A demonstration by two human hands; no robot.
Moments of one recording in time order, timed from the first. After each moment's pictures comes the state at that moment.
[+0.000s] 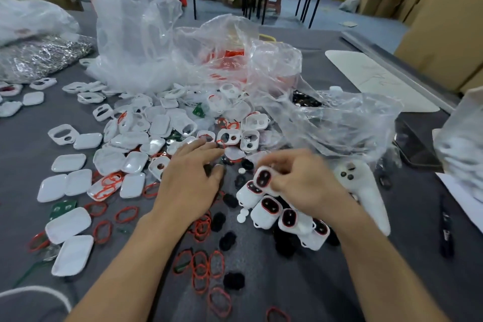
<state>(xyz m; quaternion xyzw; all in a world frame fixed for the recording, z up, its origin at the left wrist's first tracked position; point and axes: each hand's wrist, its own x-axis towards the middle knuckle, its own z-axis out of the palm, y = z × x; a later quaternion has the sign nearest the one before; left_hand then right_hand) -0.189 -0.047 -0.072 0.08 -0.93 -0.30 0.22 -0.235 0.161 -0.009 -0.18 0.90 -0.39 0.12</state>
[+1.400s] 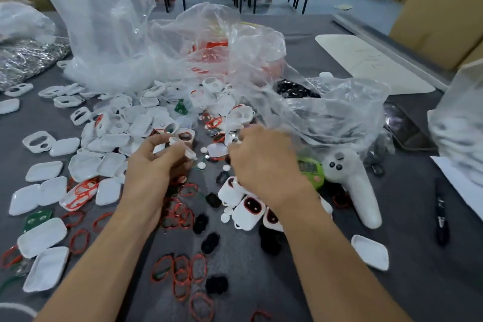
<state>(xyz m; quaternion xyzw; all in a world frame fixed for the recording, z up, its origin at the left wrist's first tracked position) -0.190 -0.053 -0.060 0.22 -0.59 -0.75 0.18 -0.248 0.115 -0.002 -0.20 0.98 -0.09 -0.03</state>
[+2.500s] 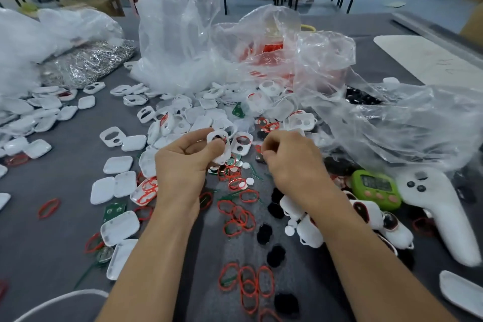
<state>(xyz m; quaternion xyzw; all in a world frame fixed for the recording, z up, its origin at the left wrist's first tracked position) -0.183 -0.092 -0.044 0.25 -0.57 -0.74 0.27 -0.264 0.062 -0.033 -0.18 0.95 -0.27 0.00</state>
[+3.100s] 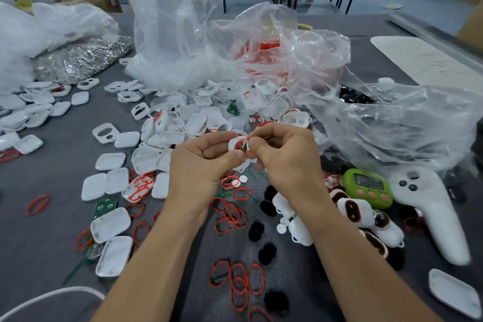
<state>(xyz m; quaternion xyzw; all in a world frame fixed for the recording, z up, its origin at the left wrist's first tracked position) -0.180 -0.064 -0.042 0.13 -0.60 -0.76 0.22 -0.247 0.065 -0.030 -0.16 0.76 -0.62 0.02</state>
